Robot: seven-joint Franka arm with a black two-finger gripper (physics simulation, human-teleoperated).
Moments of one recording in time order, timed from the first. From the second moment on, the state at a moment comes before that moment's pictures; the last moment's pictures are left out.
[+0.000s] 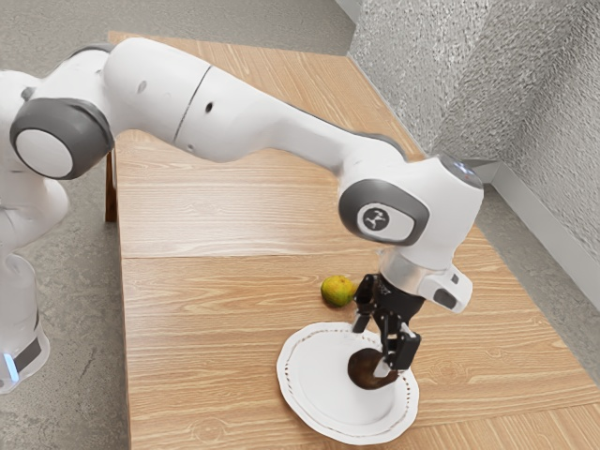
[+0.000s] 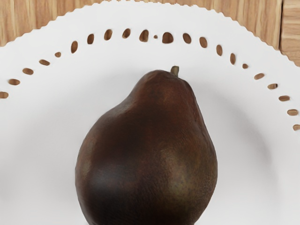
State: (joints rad) arm -0.80 0.33 0.40 -1.52 -0.24 1.74 -0.40
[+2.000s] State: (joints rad) arm -0.65 0.28 0.71 -1.42 -0.21 1.53 -0.28
